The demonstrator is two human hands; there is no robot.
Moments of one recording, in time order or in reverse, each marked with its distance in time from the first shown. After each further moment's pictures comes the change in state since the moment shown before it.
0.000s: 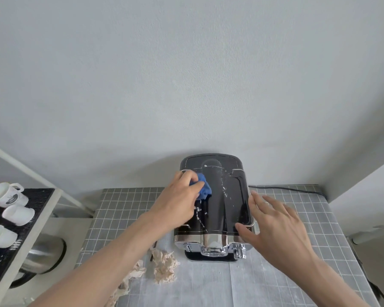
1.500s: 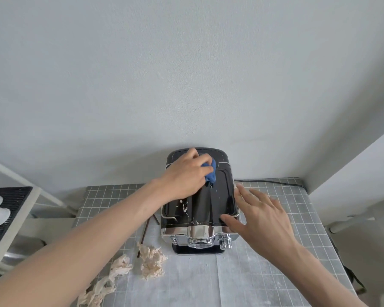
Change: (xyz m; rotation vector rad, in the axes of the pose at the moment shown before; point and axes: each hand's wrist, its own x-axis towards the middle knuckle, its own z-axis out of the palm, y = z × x) left_hand 0.064 0.009 0.010 0.141 -0.013 0.284; right_hand -0.004 0.001 -0.001 -0.006 -0.001 0.035
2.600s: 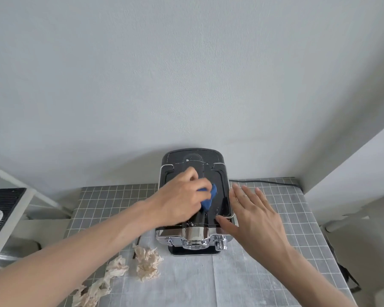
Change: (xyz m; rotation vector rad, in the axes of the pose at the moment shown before) left_hand -0.039 0.025 -0.001 0.009 0.022 0.229; right_hand -0.001 -0.001 0.005 -0.034 -0.013 -0.054
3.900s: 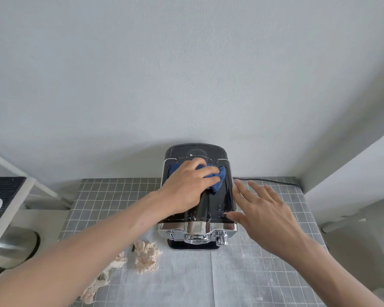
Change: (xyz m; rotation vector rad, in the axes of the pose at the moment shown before) left_hand 0.014 -0.006 0.013 -0.021 -0.019 -0.196; right_hand 0.007 0.019 -0.021 -0.141 -0.220 -0.126
